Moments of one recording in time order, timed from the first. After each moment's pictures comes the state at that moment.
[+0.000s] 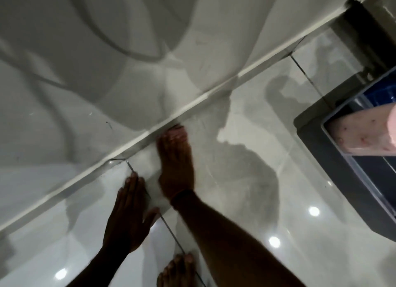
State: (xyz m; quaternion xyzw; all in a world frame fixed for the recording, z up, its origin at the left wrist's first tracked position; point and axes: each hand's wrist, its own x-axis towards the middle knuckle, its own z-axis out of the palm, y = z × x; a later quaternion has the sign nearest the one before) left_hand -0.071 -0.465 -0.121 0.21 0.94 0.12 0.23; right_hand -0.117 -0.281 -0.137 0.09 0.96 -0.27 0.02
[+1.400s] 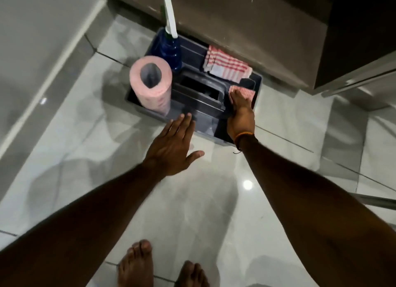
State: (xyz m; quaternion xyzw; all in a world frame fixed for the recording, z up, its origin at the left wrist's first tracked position) left_hand 0.023 -0.016 -0.017 0.67 0.71 0.03 0.19; right_hand 0.173 0.168 -0.001 0.55 0.78 -0.29 -0.10
